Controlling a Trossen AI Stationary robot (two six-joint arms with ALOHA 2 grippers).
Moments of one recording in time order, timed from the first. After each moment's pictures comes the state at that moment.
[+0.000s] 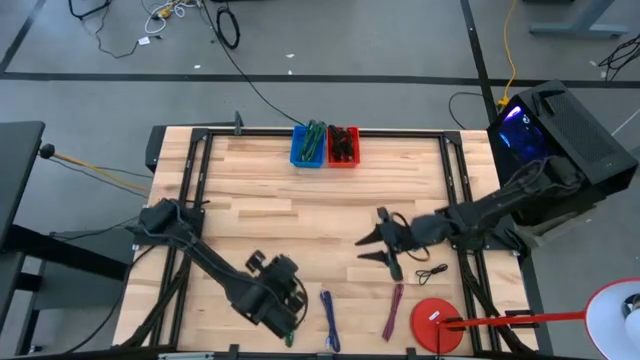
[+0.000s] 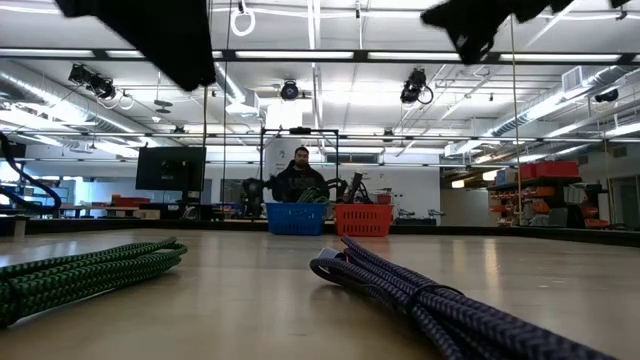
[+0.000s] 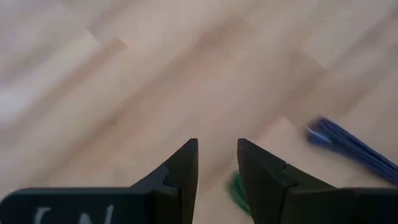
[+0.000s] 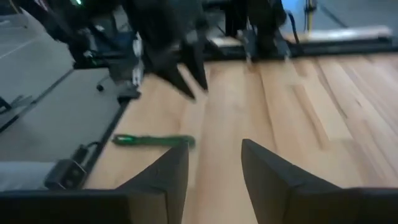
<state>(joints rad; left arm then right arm) -0.66 1.97 1.64 -1.19 -0.64 -1.48 0.38 1.18 0.69 0.14 0.18 0.20</state>
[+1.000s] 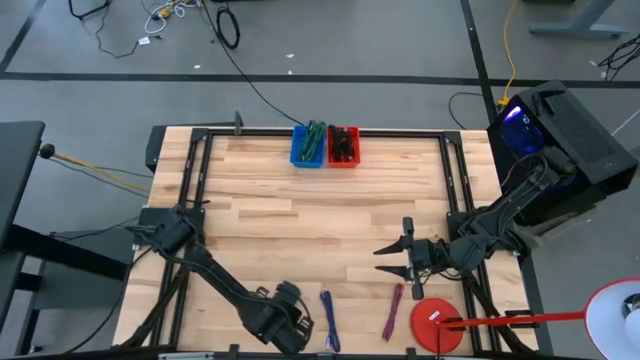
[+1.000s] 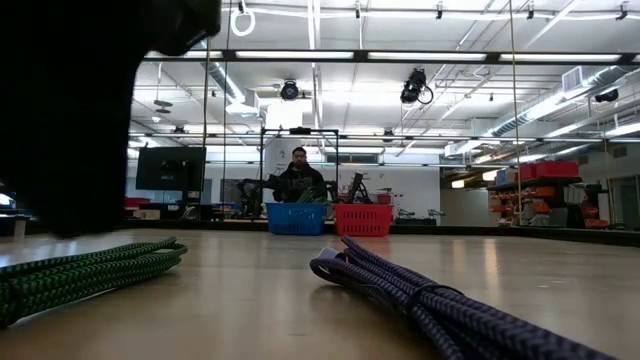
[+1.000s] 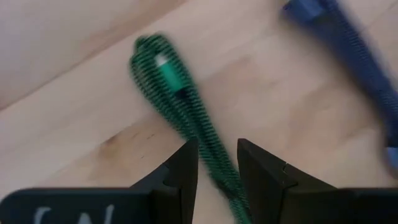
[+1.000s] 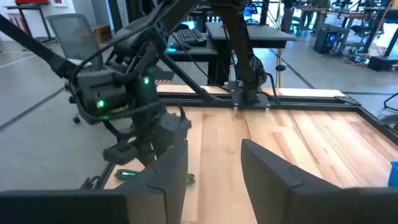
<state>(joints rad) -0.71 2.15 1.64 -0.89 -0.32 -1.72 0.71 1.10 0.72 0.18 0.62 0.12</state>
